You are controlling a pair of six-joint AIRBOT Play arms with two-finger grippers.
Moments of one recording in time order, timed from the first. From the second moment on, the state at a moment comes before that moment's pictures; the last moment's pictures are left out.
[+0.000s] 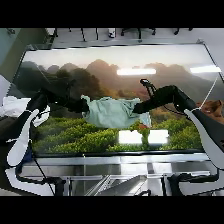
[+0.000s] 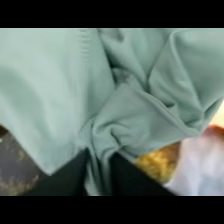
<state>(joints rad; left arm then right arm) -0.08 -1.64 1.30 -2.30 1.24 1.90 0.15 -1.56 1.16 2.27 -1.07 -2.12</state>
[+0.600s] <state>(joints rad) 0.05 -1.65 1.40 -2.32 1.41 1.79 -0.14 -1.65 1.30 2.29 -1.14 -1.94</state>
